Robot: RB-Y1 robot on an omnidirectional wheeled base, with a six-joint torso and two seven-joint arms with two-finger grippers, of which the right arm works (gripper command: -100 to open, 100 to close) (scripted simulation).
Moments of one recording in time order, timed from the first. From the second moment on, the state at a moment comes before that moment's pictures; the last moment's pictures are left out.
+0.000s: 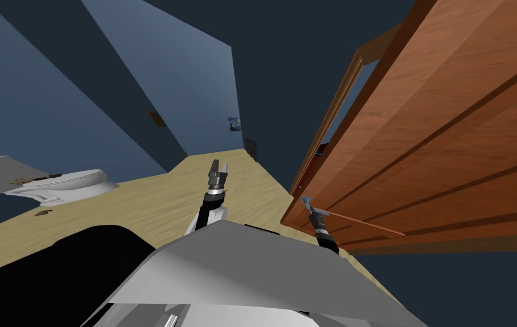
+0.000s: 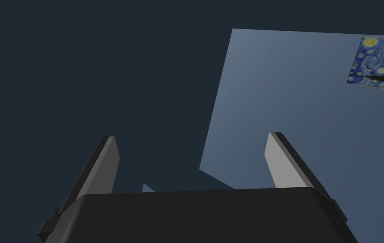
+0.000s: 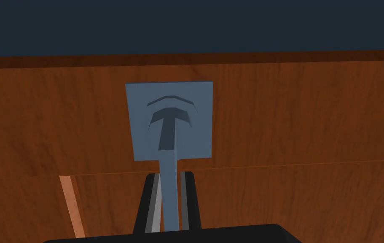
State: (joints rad) arm 0.01 -0.30 -0.20 -0.61 0.18 -0.97 -0.39
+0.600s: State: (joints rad) arm 0.08 -0.35 -0.19 -0.60 0.21 -1.05 -0.47
